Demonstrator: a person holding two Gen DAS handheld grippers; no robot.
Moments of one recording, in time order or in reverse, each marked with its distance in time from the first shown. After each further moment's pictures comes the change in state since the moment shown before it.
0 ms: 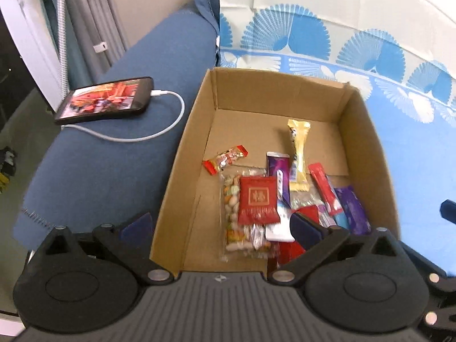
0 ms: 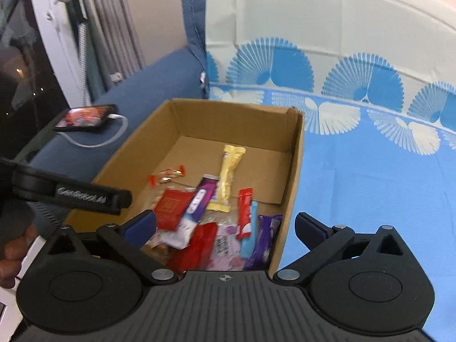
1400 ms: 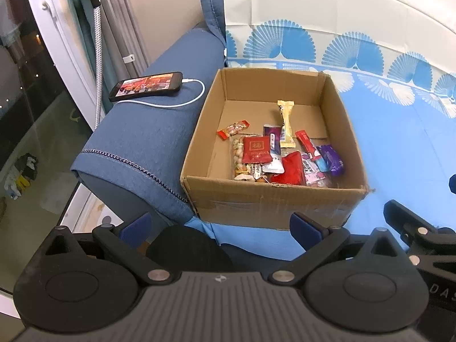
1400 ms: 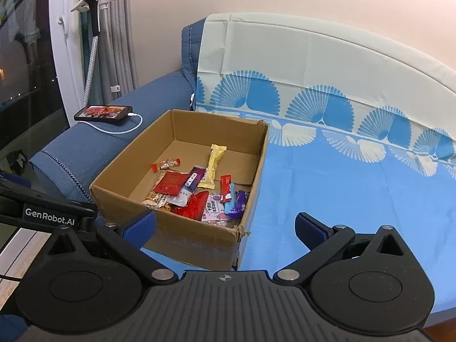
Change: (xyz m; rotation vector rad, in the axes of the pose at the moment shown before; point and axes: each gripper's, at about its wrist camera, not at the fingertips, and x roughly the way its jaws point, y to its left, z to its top) left arm -0.115 -0.007 -0.111 0.020 -0.091 0.063; right arm -0.113 0.034 -0.076 -0.044 -0.095 -0.149
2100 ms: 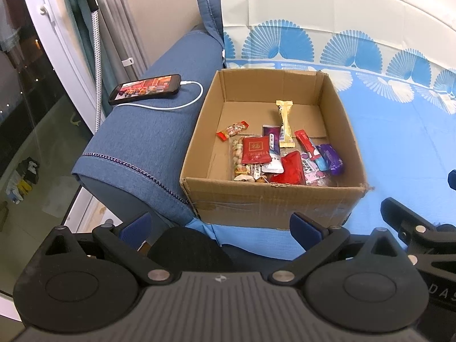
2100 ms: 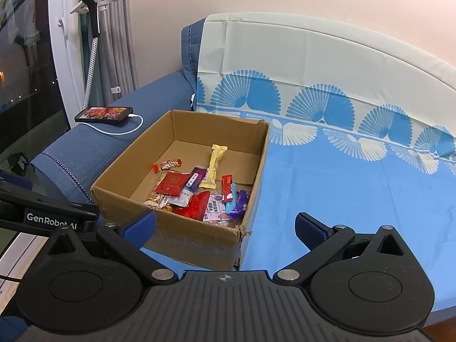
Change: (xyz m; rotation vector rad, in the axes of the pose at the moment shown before) left arm -0.003 -0.004 0.000 0.015 -0.002 0.009; right arm -0.001 -0.001 -0.001 -0.002 -0.009 0.012
